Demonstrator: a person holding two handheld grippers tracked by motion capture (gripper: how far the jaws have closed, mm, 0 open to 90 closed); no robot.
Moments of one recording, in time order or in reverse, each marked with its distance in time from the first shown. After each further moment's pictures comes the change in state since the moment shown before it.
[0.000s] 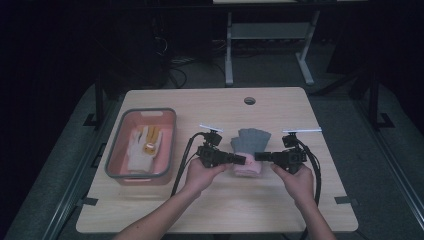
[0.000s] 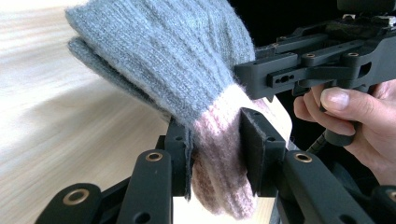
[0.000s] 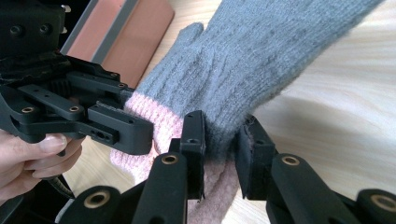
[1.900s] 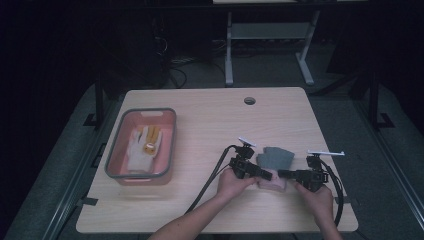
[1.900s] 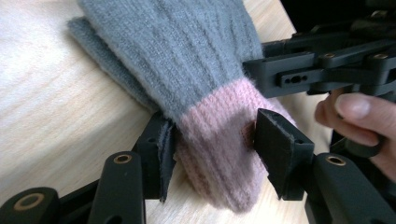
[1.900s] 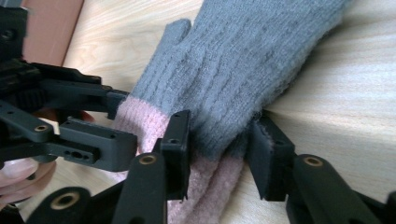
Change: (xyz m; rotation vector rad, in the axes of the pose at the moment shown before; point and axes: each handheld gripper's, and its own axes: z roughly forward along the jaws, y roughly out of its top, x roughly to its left) left arm 0.003 -0.013 0.117 0.166 0.012 -0.079; right arm -0.091 -0.061 -0.017 -0.003 -0.099 0.198
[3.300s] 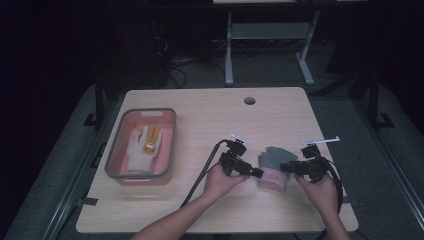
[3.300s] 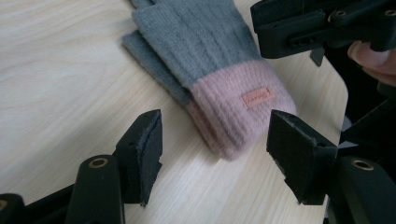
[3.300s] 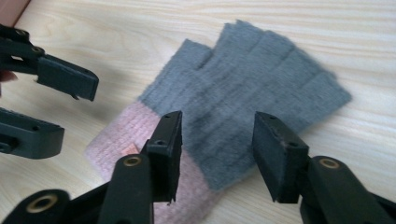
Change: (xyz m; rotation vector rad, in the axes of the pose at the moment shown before) left arm -0.013 0.000 -0.038 -0.003 0.112 0.158; right arm 0.036 0.025 -0.016 0.038 -0.207 -0.261
